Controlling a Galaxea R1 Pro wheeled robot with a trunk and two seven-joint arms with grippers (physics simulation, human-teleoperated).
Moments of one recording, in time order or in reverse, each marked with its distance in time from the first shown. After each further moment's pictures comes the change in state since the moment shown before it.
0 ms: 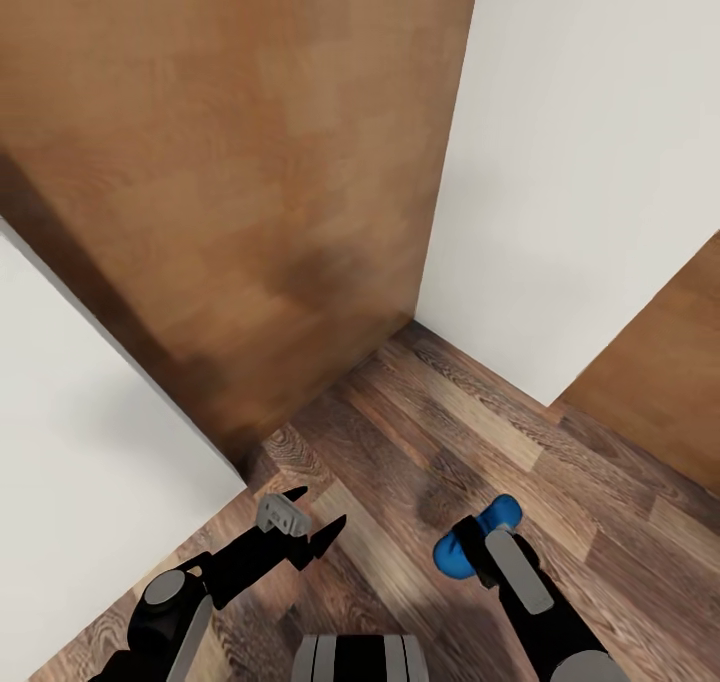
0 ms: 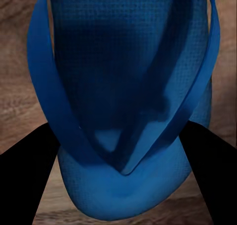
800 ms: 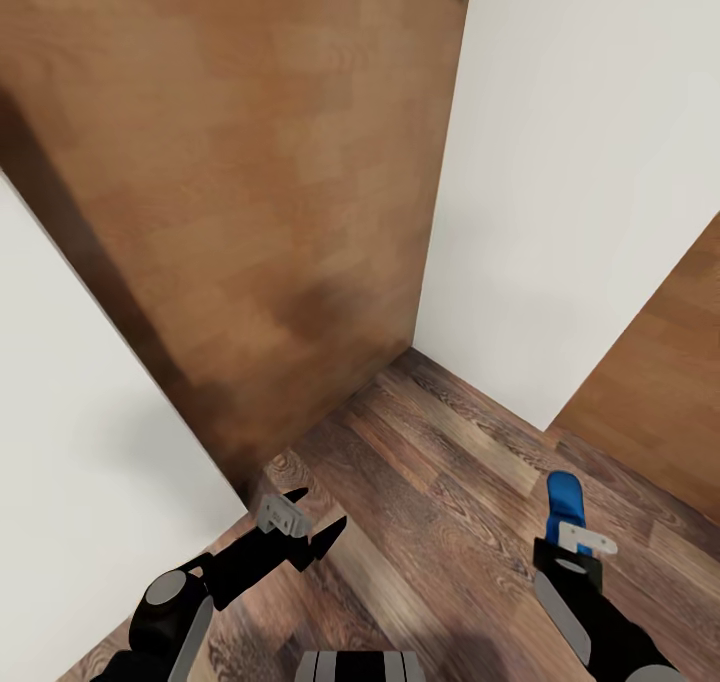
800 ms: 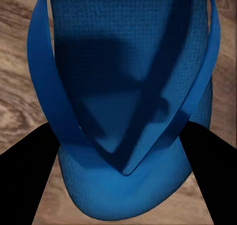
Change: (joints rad) left arm 0.000 -0.001 -0.002 0.007 -0.001 -0.001 0.000; right arm 0.005 -0.202 0.087 0.172 0.737 -0.011 0.077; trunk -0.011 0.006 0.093
